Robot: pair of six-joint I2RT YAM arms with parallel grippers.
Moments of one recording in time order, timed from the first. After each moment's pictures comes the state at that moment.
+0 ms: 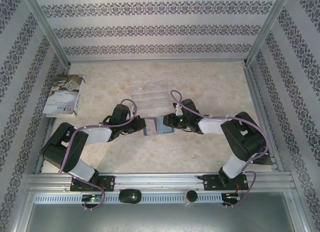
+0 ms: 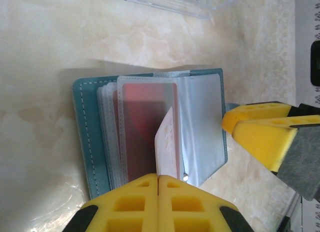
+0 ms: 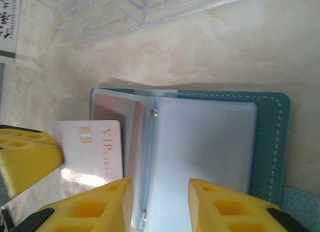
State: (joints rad) left arm -0.42 1.54 0.54 0.29 0.45 -0.80; right arm 0.52 1.67 0.70 0.20 -0.45 0.68
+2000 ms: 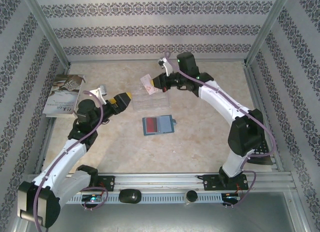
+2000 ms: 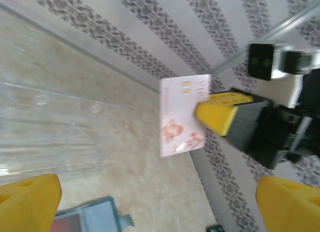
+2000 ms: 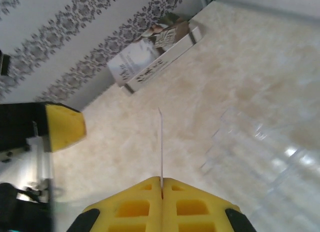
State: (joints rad) left arm -0.21 0.90 0.58 0.17 0.37 -0.82; right arm 0.48 1.78 1.61 -0.44 -0.70 0.04
